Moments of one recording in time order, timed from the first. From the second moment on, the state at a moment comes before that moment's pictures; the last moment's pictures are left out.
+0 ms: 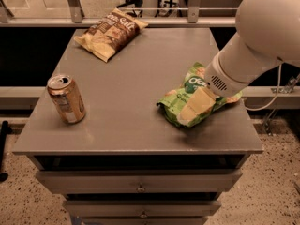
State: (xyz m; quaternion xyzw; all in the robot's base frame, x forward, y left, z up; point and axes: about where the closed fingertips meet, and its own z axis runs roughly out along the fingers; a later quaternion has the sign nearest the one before) arm 0.502 -0.149 0.877 -0.37 0.90 0.01 0.22
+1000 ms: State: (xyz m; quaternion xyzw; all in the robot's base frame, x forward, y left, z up) arm 0.506 -0.083 0.856 -0.40 0.88 0.04 0.23
